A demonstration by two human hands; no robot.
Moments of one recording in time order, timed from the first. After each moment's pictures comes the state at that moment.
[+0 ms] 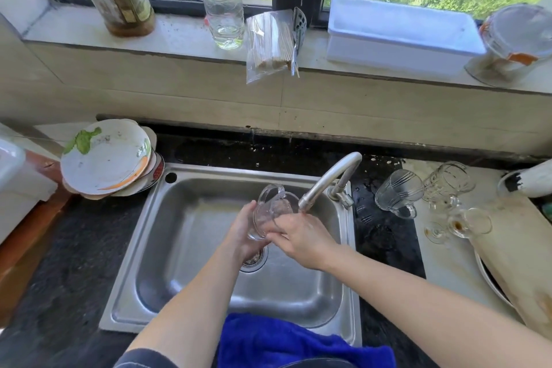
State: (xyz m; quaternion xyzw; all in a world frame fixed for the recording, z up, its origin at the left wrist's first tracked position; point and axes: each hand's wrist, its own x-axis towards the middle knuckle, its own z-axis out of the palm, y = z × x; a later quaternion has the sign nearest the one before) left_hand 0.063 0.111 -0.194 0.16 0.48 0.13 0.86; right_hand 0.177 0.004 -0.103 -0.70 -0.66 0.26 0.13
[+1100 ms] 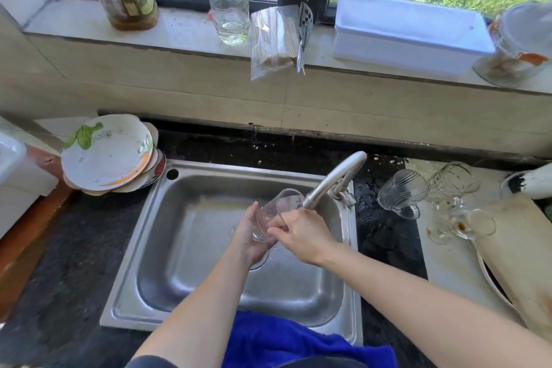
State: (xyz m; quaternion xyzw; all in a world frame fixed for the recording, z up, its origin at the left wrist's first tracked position) left_hand 0.066 0.099 -0.199 0.10 0.47 0.14 0.87; right_hand 0.172 0.015 -0.113 -0.75 -0.56 0.30 0.15
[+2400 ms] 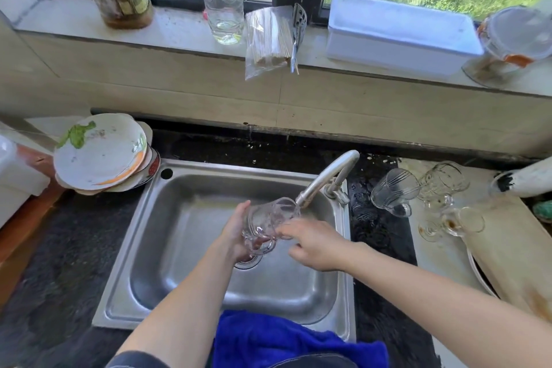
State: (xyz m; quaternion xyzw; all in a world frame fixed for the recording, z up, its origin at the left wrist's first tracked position) left_hand 0.059 0.107 -0.194 0.15 0.51 0.07 0.84; right_hand 0.195 -0.007 -0.106 -0.67 -0.65 0.34 0.06
